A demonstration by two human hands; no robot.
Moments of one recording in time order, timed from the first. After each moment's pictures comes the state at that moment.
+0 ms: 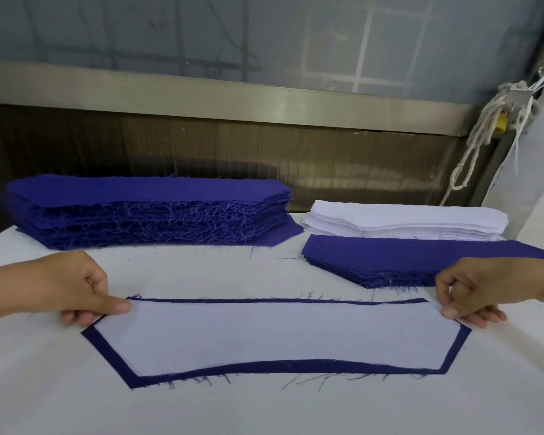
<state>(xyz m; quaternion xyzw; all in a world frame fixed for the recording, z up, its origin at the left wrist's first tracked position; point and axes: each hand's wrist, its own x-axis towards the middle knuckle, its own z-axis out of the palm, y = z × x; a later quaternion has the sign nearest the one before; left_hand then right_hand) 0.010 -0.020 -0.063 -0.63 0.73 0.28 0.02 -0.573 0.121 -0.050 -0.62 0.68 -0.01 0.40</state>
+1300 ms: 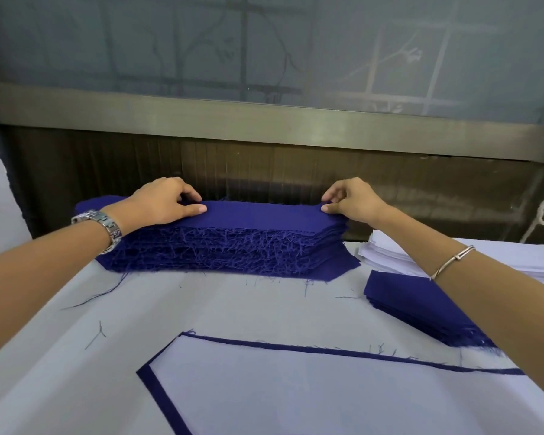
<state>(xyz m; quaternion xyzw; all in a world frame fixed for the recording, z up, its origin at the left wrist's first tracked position) -0.020 -0.152 -0.005 -0.56 0.81 0.01 -0.17 -0.374 -0.126 -0.009 -0.67 0.66 -0.32 0.11</state>
